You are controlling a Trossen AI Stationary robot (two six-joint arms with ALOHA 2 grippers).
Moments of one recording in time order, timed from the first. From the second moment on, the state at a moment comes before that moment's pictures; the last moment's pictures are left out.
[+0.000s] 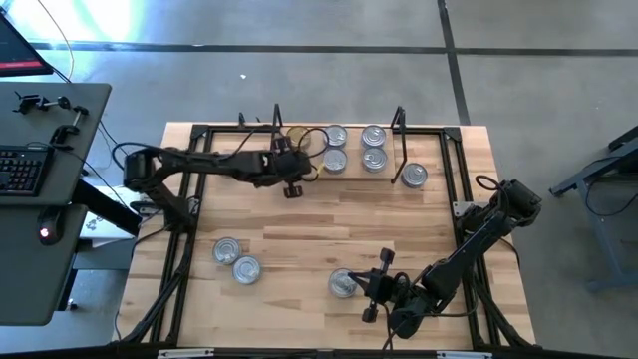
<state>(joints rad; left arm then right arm) 0.20 1.64 1.13 -0.47 -0.55 0.27 0.78 1.72 1.12 -0.20 1.00 0.54</state>
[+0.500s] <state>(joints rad) -0.25 1.32 1.02 -0.39 -0.47 0.05 0.80 1.70 1.12 -0.74 0.71 0.93</state>
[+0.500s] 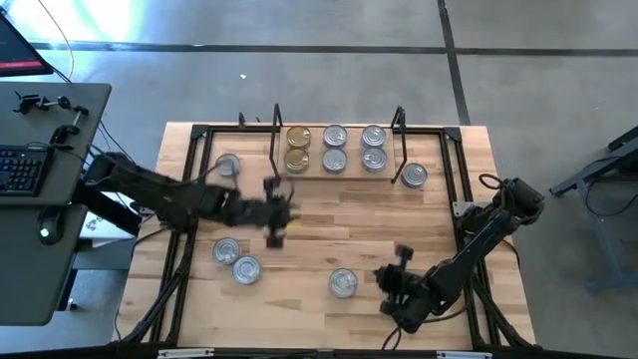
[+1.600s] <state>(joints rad) -0.51 1.48 0.60 0.53 -0.56 0.01 0.83 1.76 1.12 -0.88 0.19 1.47</state>
